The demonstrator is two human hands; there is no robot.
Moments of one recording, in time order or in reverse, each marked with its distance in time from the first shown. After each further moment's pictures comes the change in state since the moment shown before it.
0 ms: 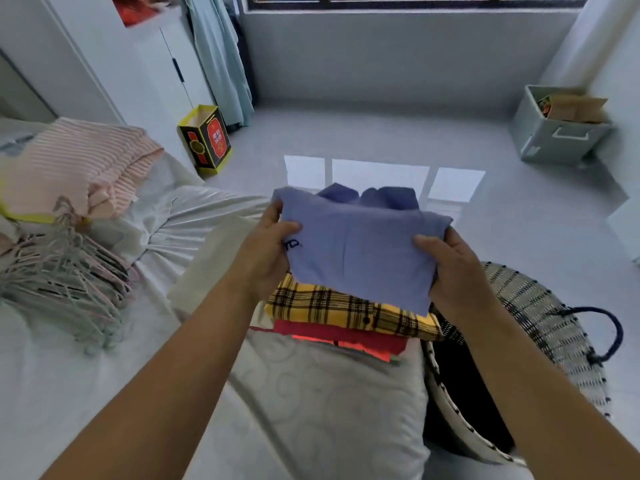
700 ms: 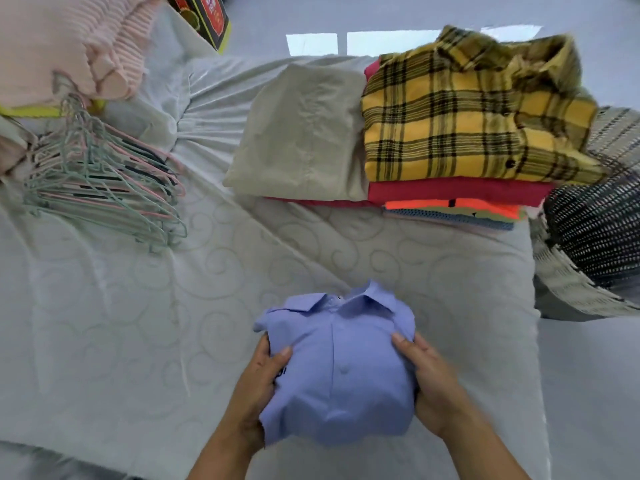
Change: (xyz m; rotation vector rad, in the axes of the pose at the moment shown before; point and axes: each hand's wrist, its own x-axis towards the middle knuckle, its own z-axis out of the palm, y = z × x) left_hand -0.236 -0.178 -0.242 0.155 0.274 -0.497; right_hand -0.186 0.306 0.107 0.196 0.184 0.671
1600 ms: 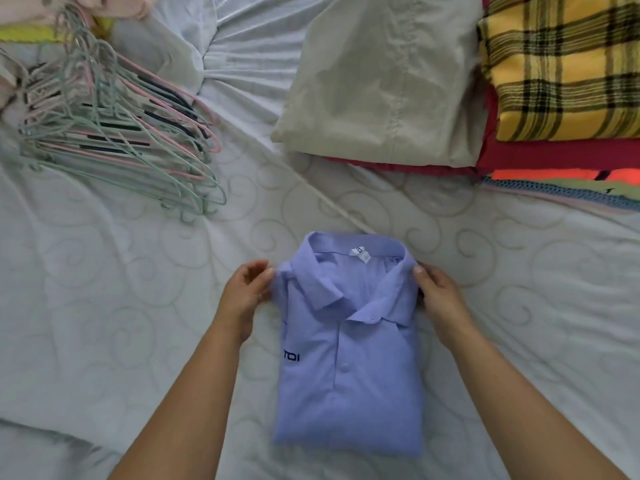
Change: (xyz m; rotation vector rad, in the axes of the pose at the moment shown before) left_hand 0.155 0.011 -0.148 0.010 0.220 -0.020; right_hand 0.151 0.036 0.062 -0.551 0.281 -0.206
